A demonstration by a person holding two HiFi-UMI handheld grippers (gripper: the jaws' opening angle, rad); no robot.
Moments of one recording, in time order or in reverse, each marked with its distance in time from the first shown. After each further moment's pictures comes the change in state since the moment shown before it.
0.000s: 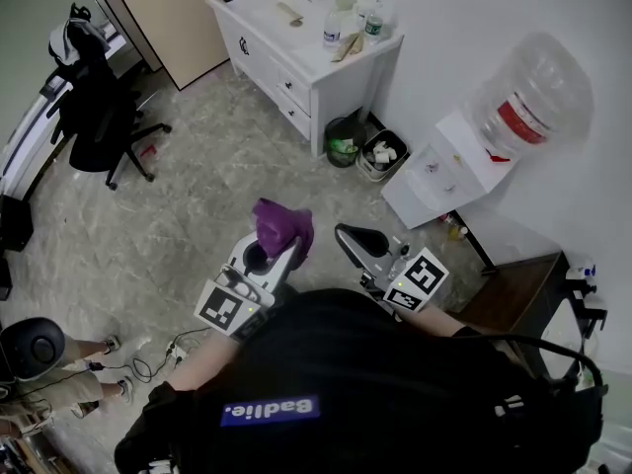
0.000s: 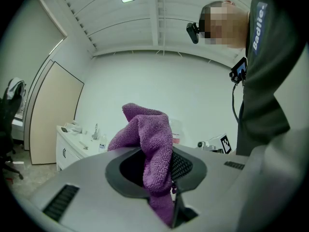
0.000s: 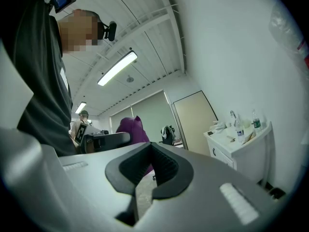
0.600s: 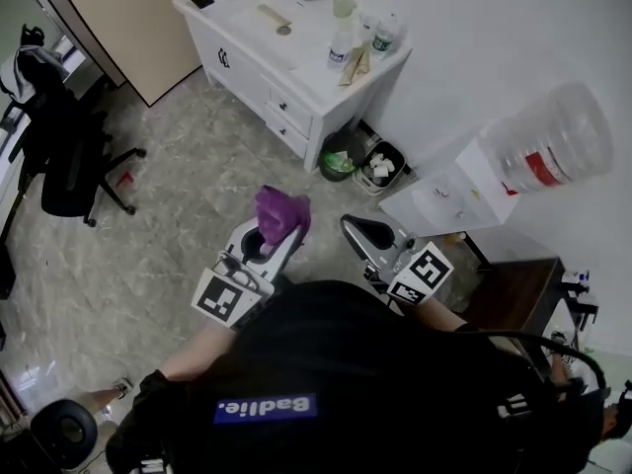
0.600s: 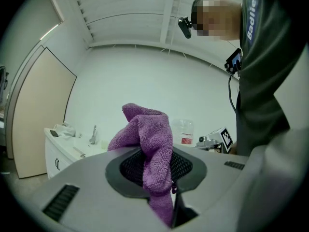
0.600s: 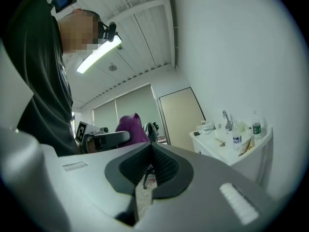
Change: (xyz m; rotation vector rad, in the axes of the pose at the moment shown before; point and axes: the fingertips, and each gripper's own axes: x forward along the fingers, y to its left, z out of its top) left arm 0.081 0.248 0.037 0.007 0.024 -0.147; right arm 0.196 -0.150 0.016 -0.024 0.058 -0.175
